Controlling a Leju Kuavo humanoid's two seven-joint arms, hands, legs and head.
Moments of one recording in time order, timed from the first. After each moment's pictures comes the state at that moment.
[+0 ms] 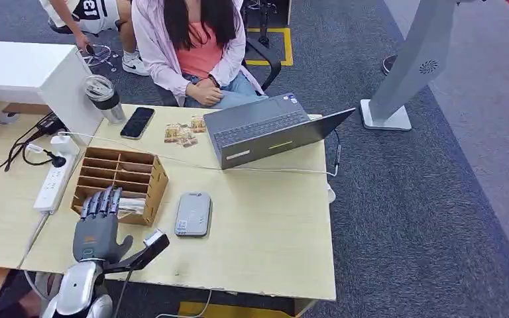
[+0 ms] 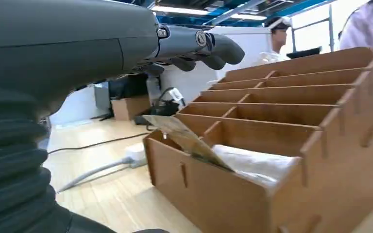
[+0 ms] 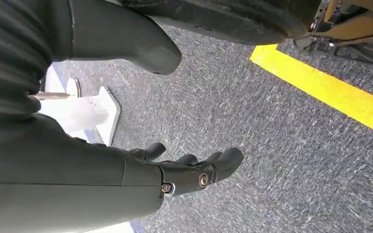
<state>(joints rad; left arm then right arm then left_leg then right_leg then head) -0.16 0.07 -0.31 -1.24 -1.40 0.30 0.21 -0.10 0.07 1.17 -0.10 -0.74 -0.29 0.16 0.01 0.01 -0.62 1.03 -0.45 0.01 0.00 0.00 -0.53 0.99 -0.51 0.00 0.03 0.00</state>
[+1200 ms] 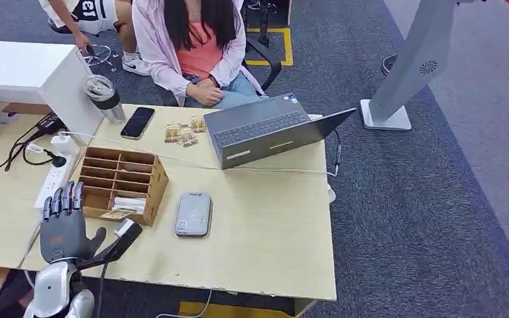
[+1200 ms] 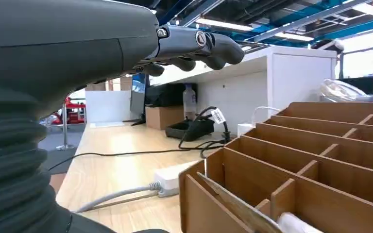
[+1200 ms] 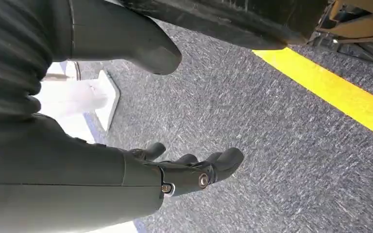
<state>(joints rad) -0.18 0.06 -0.14 -1.19 -1.40 0.45 0.16 -0.11 0.07 1.24 -0.10 -0.73 -0.29 0.16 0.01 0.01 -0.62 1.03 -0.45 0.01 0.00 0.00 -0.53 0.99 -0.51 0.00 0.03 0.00</state>
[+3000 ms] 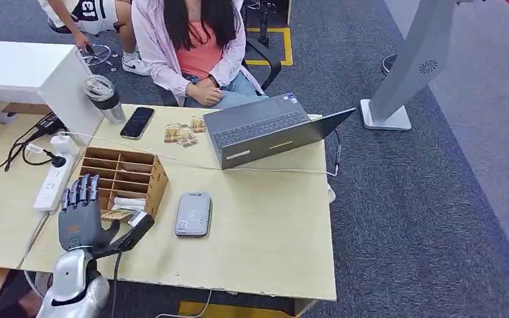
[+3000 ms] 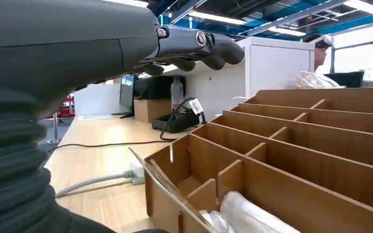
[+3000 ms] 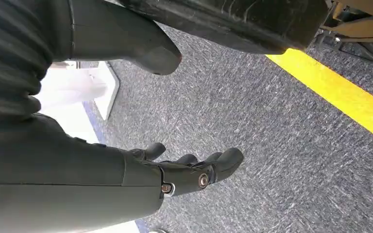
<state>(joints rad) -0.28 -0.01 -0.13 -1.02 -1.43 0.51 0.10 -0.11 0.07 1.30 -0.10 -0.74 -0.28 0.17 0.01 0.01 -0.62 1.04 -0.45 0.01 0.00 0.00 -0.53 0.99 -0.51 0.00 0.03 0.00</state>
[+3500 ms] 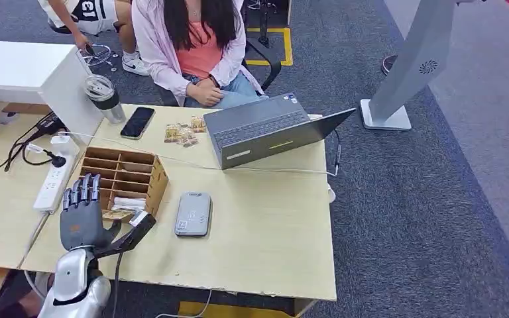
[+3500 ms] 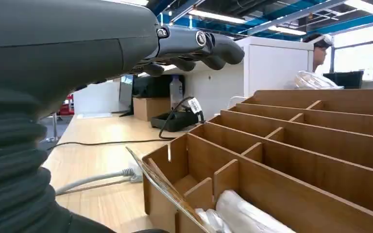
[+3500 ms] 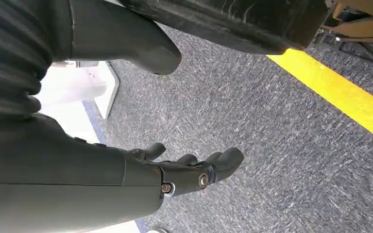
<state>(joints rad) -0.28 -0.01 -0.13 -1.02 -1.43 0.50 0.10 -0.11 0.07 1.31 -0.10 -0.74 -0.29 0.17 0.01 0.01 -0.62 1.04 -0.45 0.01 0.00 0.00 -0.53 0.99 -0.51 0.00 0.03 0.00</state>
